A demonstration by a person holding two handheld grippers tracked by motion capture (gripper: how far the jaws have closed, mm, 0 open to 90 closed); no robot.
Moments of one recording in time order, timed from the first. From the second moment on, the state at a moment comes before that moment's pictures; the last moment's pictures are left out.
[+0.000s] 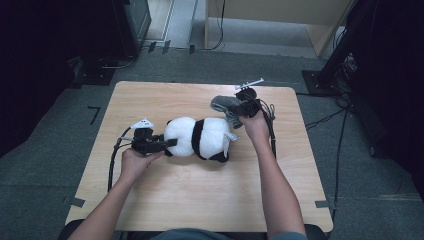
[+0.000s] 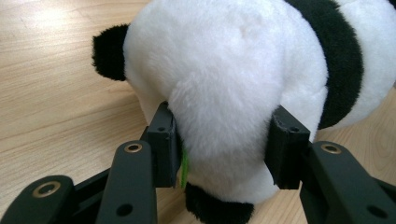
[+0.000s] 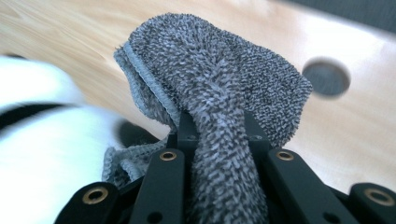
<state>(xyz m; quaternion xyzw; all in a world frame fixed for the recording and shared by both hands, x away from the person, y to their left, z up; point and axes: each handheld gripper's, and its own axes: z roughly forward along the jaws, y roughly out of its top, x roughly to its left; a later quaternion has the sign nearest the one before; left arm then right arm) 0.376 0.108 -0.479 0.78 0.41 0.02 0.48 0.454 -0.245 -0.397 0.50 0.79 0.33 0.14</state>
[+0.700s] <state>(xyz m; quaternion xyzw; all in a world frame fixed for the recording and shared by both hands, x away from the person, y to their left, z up) 0.373 0.105 -0.475 0.78 0.41 0.03 0.47 0.415 -0.093 -0.381 0.36 0.86 0.35 0.10</state>
